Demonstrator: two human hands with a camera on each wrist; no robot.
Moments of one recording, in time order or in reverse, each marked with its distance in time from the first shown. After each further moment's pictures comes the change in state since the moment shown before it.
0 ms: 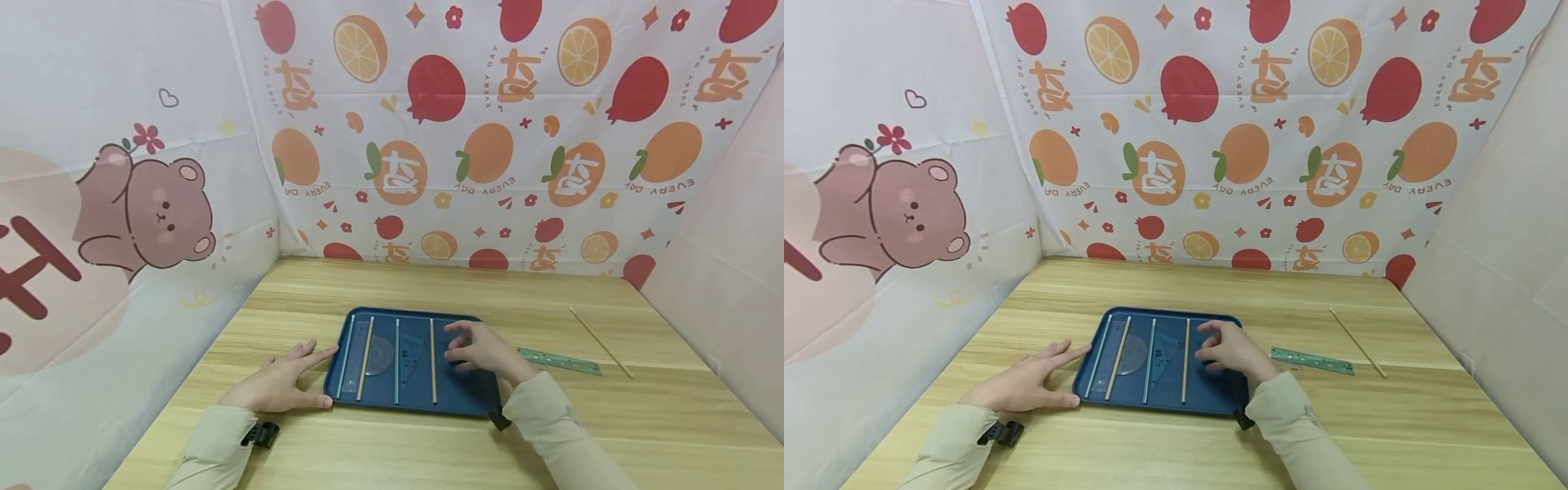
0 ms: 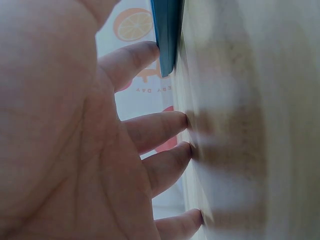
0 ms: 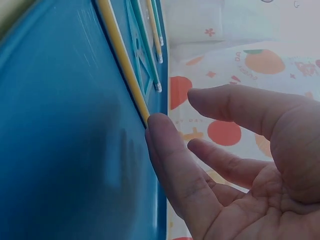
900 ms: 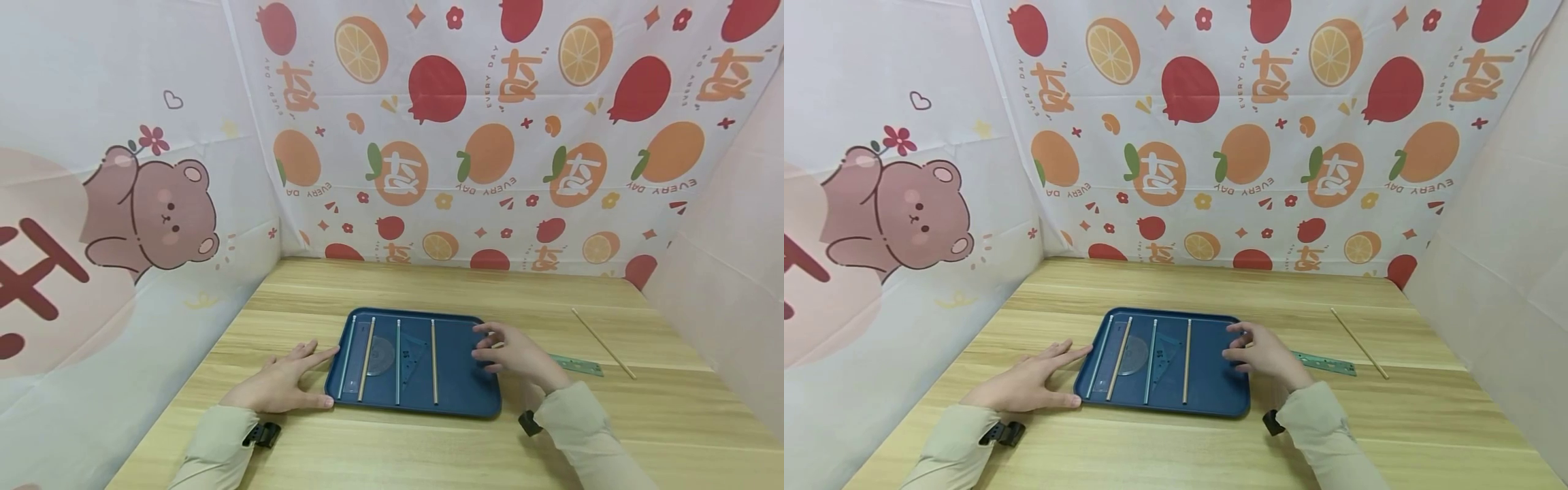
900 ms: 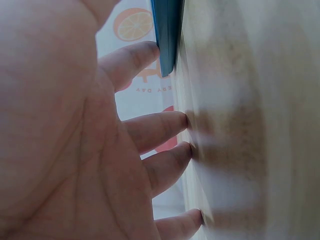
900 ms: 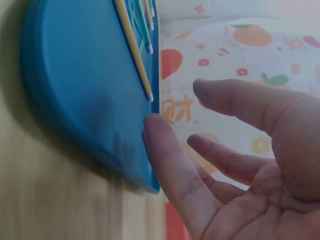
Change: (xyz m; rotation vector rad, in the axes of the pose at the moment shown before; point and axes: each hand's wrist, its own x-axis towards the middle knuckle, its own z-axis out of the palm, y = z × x) left_hand 0.000 -0.002 0.000 0.016 0.001 -0.011; right_hand -0.024 0.022 -0.034 0.000 0.057 0.033
